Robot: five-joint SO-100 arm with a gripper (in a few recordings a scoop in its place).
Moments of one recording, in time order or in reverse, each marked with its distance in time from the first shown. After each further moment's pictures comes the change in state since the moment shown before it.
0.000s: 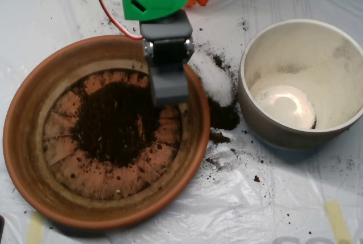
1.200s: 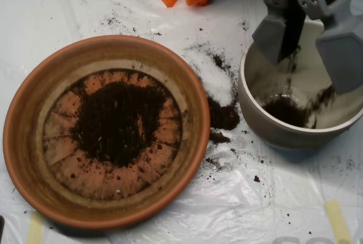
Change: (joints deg) arm -30.8 -13.9 -36.4 16.3 0.4
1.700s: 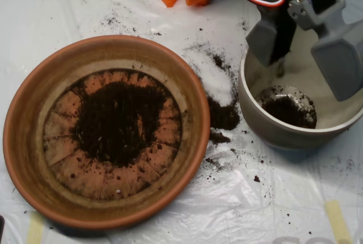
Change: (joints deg) arm 1.1 3.1 7.7 -2.8 2.2
